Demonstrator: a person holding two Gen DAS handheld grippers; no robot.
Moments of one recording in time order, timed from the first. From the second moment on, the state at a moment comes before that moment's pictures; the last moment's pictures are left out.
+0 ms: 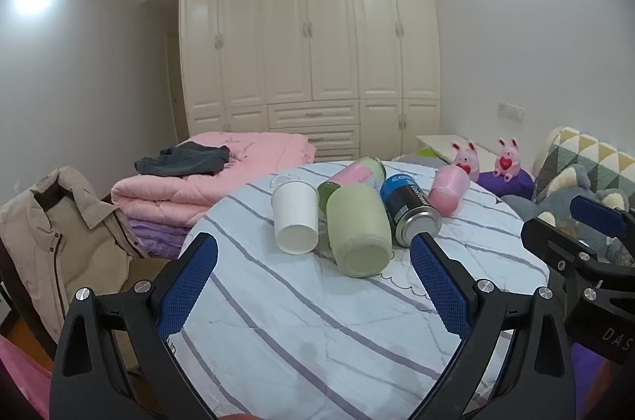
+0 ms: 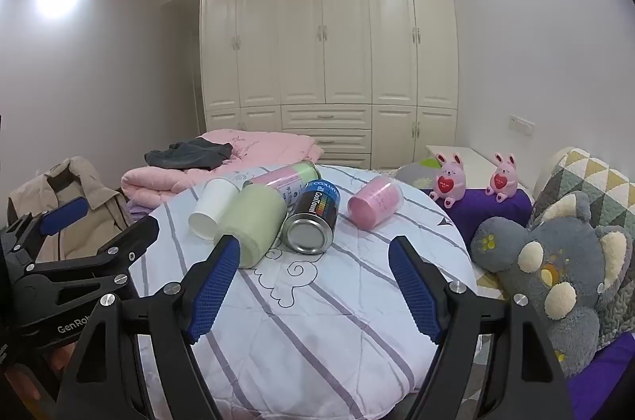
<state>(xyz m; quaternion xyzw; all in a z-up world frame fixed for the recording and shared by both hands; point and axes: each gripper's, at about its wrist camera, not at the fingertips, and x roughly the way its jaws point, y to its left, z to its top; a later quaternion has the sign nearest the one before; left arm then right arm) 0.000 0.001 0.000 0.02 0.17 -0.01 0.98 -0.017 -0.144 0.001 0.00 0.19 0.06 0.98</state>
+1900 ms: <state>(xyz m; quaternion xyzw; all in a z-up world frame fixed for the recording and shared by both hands) -0.005 -0.008 0.005 0.04 0.17 -0.01 0.98 -0.013 -0.139 -0.002 -0.01 0.22 0.06 0.97</state>
